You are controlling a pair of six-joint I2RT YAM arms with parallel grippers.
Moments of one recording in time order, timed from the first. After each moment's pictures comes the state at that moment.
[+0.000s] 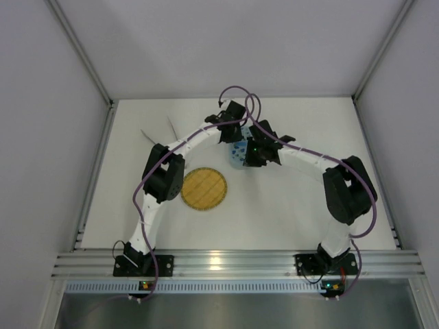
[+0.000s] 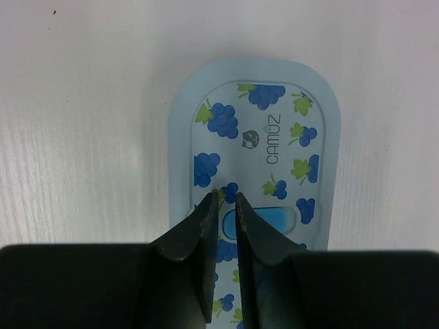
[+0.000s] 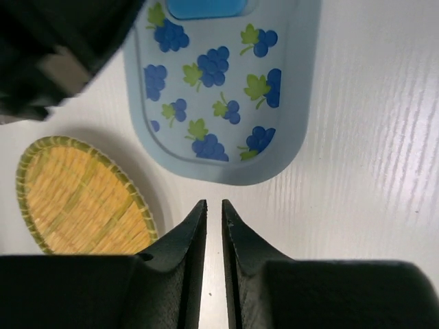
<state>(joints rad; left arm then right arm) -0.63 2.28 1.97 -0.56 -0.25 -0.67 0.57 1.79 1.24 -0.39 -0.02 0.65</state>
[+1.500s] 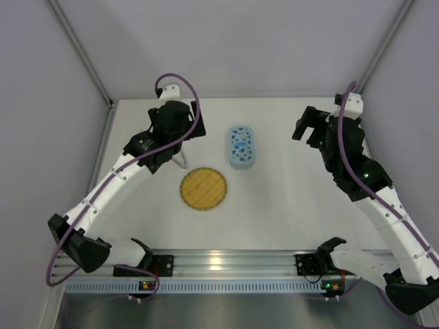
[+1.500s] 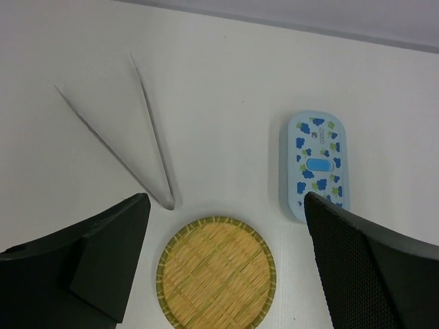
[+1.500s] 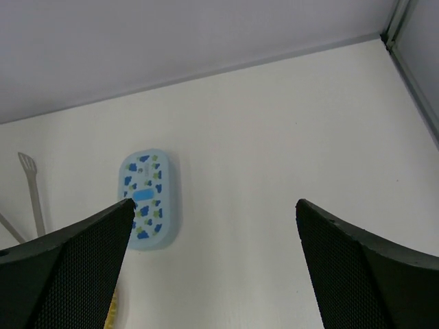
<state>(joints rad) -0.62 1.35 1.47 -0.61 -0.54 -0.47 0.49 0.97 1.23 -0.52 0.52 0.35</state>
